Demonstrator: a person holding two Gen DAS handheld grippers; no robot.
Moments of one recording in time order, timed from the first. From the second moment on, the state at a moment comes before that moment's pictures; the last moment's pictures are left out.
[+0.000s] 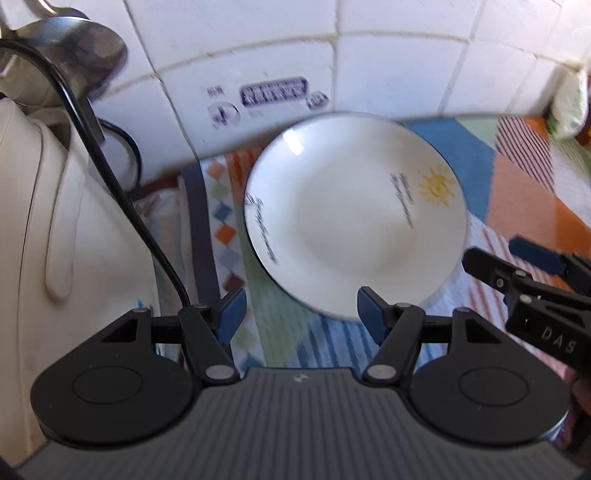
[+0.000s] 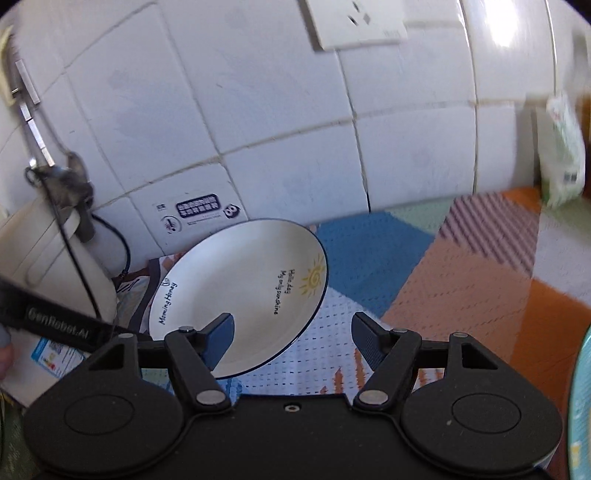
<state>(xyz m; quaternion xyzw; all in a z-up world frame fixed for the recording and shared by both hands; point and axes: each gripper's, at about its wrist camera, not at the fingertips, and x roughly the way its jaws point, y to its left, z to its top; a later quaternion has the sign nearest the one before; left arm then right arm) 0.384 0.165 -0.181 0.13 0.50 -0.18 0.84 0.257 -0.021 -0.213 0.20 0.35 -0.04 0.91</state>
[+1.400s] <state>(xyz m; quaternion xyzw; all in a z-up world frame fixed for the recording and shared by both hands) 0.398 0.187 -0.179 0.08 0.48 -0.25 0.84 0.258 -0.051 -0.234 0.29 0.36 0.00 0.89</state>
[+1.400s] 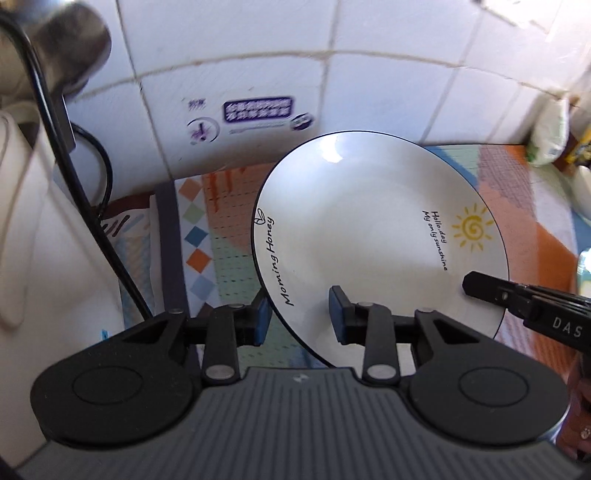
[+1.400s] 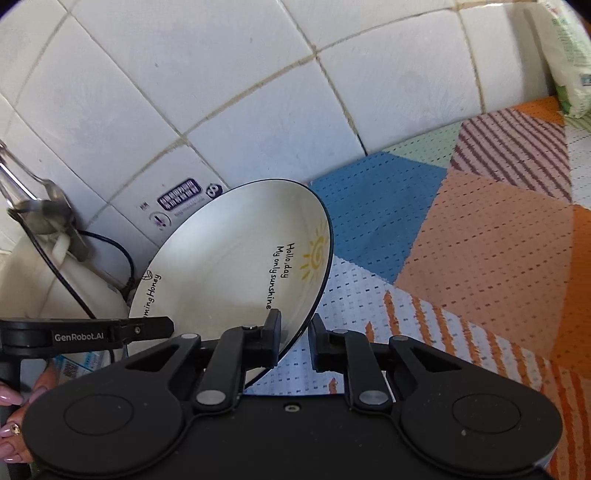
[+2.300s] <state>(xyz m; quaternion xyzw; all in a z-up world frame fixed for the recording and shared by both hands) 0.274 0.071 -0.118 0.16 0.45 -0.38 0.79 0.079 -0.127 -0.184 0.31 0.26 -0.06 0.91</state>
